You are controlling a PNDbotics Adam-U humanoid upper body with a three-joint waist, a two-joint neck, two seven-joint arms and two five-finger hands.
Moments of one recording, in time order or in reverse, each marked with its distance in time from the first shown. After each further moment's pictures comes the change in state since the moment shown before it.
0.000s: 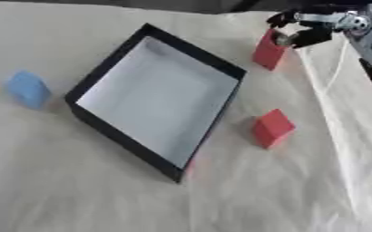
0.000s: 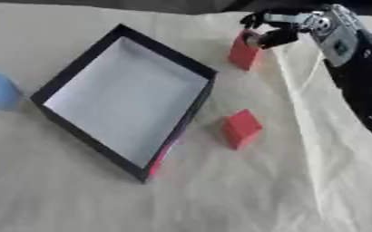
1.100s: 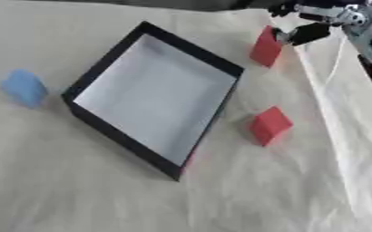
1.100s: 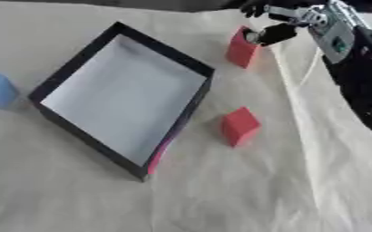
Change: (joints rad) left arm 0.000 0.000 -0.006 0.006 0.000 0.001 -0.008; right arm -0.011 0.013 -0.007 0.018 0.054 0.025 -0.081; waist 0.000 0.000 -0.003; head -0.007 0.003
